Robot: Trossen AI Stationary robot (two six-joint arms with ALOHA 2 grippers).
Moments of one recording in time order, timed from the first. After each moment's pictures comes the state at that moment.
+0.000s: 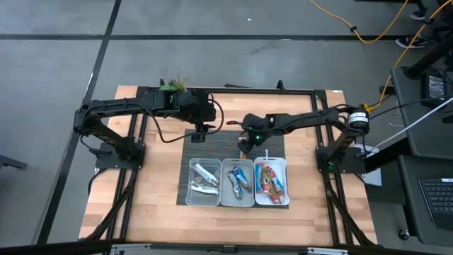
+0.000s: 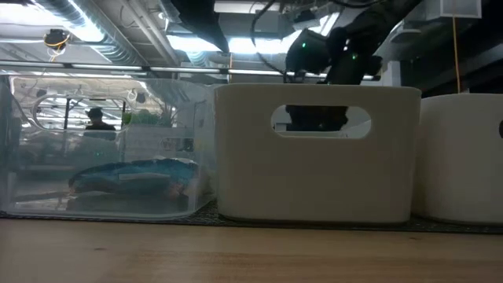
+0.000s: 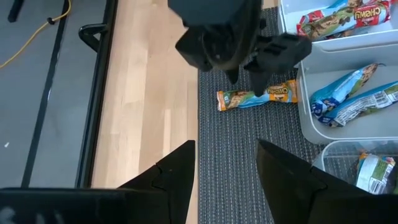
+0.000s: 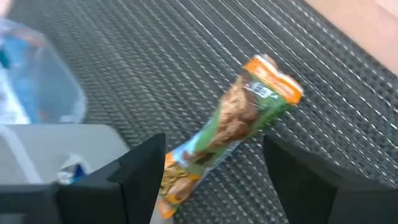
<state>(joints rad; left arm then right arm) 0.19 1.43 1.41 -0.81 -0.04 0.27 -0.19 1.73 1.01 -0.34 -0.15 0.68</state>
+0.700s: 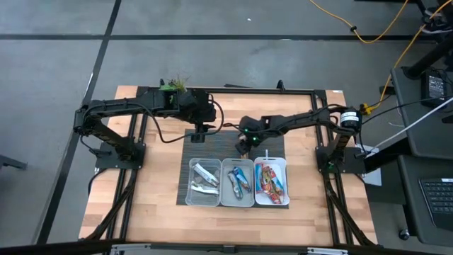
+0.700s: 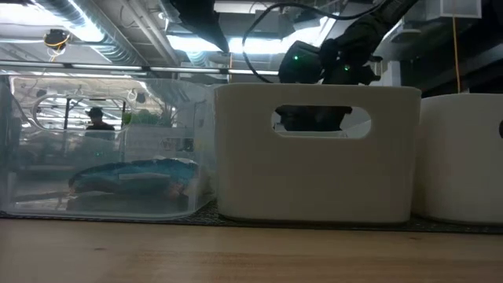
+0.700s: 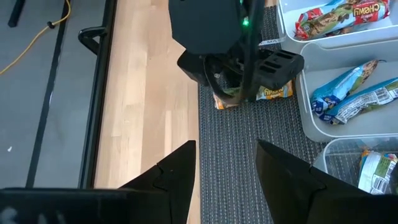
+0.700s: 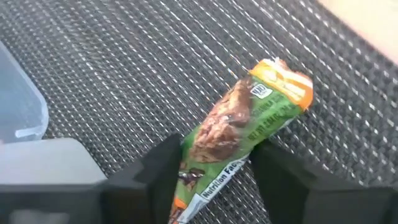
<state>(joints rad) 0.19 1.43 1.41 -0.81 -0.03 0.29 -0.19 1.81 1.03 -0.32 -0.12 0.68</state>
